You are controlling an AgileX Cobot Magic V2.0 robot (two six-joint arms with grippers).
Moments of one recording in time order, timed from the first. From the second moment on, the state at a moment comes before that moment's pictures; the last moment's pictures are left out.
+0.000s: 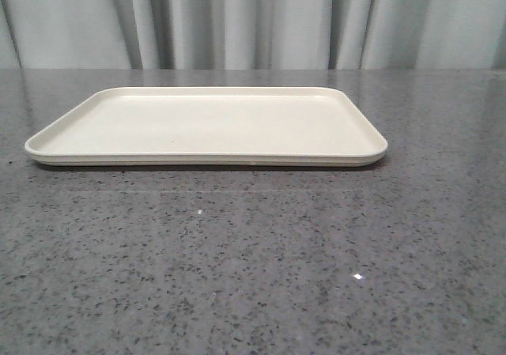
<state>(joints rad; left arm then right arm) -0.03 1.19 -1.05 0.19 1.20 -0.05 0.00 0.71 -0.99 0.88 0.39 -0.95</state>
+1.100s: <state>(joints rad) -0.03 1.19 -0.96 0.18 1.11 -0.05 0.00 0.71 -0.99 0.88 0.39 -0.95</state>
